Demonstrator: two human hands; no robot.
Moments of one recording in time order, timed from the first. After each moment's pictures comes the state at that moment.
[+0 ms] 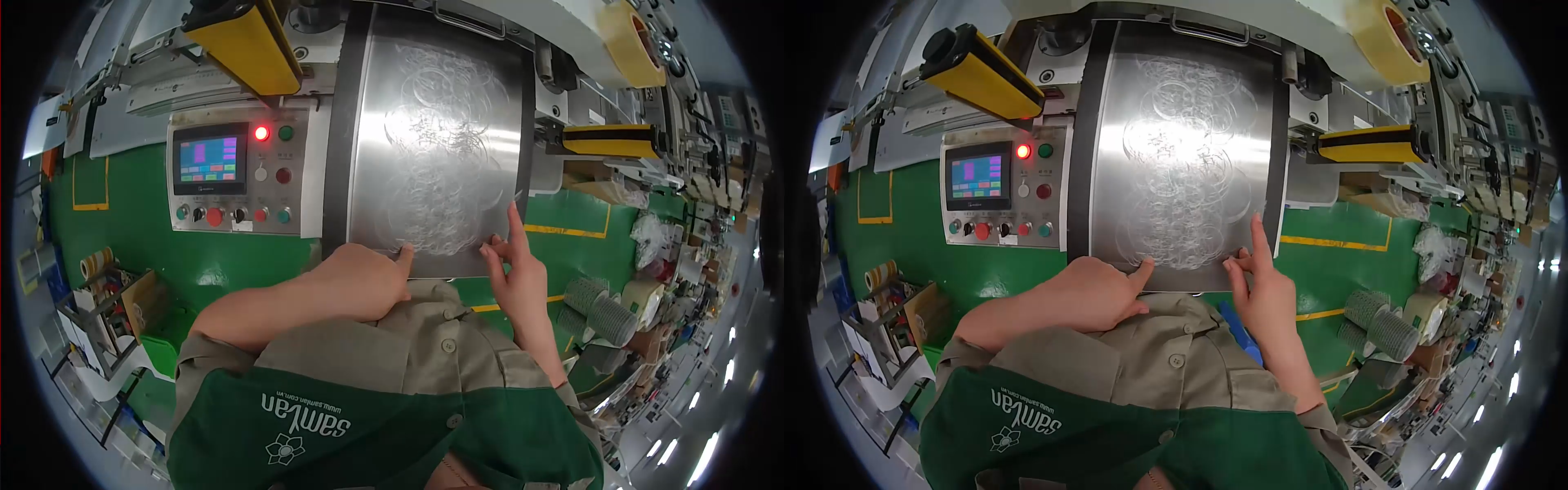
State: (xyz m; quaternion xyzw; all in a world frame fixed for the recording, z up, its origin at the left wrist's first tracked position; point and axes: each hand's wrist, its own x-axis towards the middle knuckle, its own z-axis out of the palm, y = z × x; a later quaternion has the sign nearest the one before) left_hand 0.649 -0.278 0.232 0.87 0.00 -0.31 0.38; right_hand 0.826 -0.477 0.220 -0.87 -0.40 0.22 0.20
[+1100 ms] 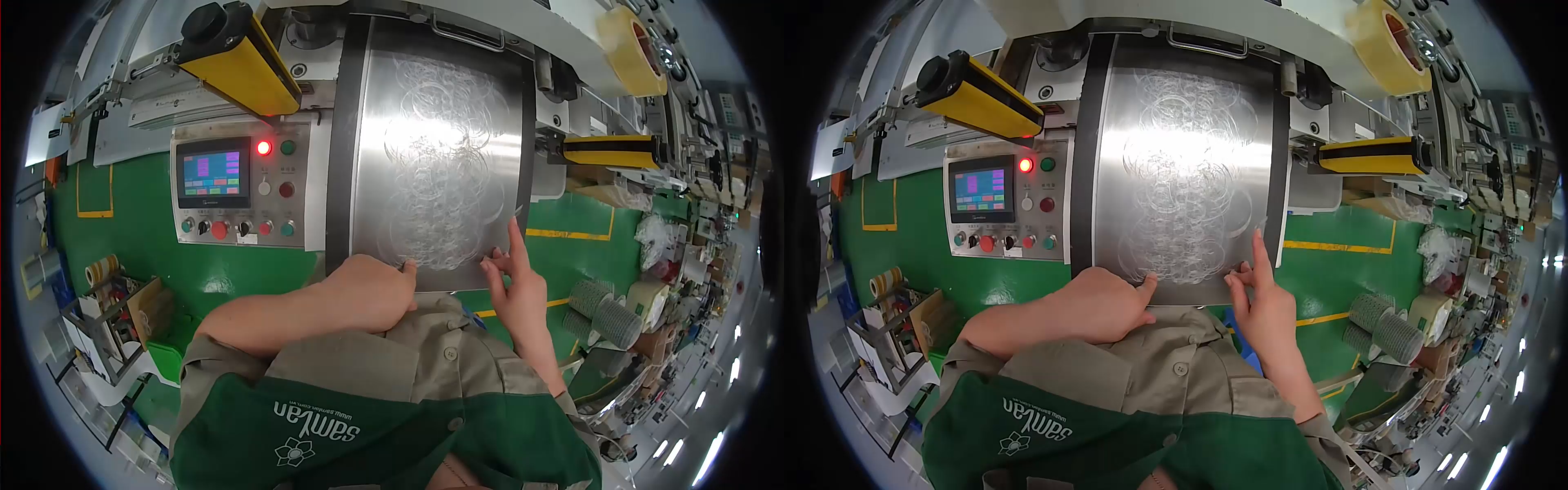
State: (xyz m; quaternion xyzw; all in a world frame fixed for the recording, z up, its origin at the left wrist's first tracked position) left_hand 0.660 -0.274 0.233 0.86 -0.01 -0.33 0.39; right_hand 0.825 -0.477 0.221 -0.87 -0.39 0.22 0.21
